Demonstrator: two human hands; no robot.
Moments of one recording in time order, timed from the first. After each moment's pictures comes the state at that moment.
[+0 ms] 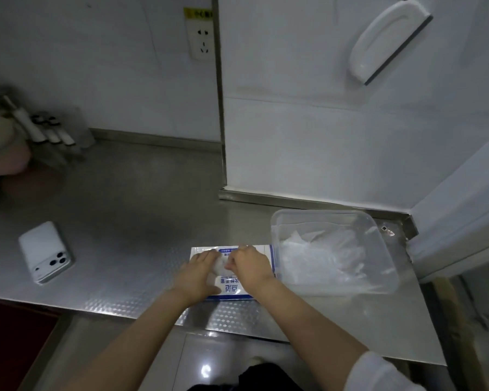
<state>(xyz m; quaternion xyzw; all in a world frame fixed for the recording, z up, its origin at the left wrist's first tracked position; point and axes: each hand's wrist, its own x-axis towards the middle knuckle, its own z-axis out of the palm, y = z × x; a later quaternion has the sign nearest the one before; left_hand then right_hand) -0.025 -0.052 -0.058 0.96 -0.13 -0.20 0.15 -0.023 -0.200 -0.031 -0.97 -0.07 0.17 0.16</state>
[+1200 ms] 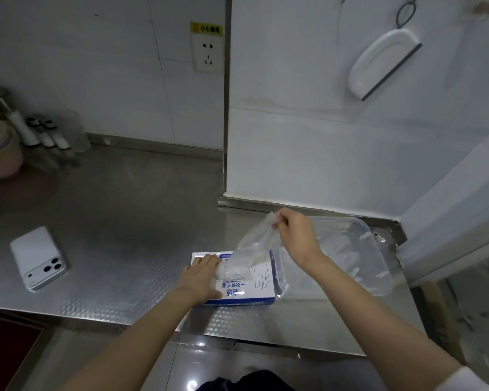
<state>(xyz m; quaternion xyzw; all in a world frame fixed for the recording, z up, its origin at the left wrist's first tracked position) -0.016 -0.050 -0.064 0.96 -0.14 -0.21 0.12 -0.011 -0.264 0.044 -0.93 0.03 -0.06 0.36</state>
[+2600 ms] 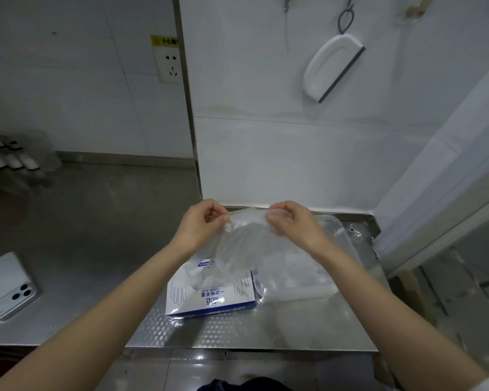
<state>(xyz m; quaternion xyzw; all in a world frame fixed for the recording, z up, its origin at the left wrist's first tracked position) 0.025 -0.109 0.063 0.82 -0.10 -0.07 0.56 -0.018 -0.315 0.075 -0.82 0.09 -0.01 0.57</state>
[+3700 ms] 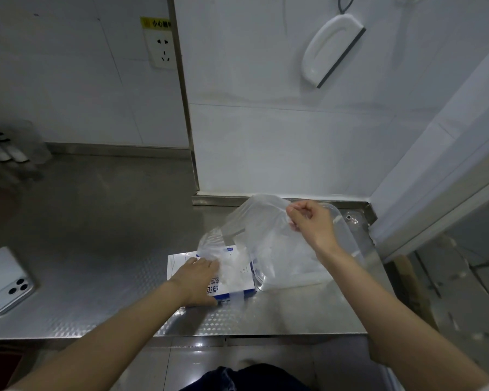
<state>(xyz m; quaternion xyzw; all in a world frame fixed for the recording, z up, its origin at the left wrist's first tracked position) -0.016 -0.082 -0.043 0.91 -0.33 -0.23 -0.02 -0.033 -0.329 0.047 -0.74 0.19 -0.12 0.64</state>
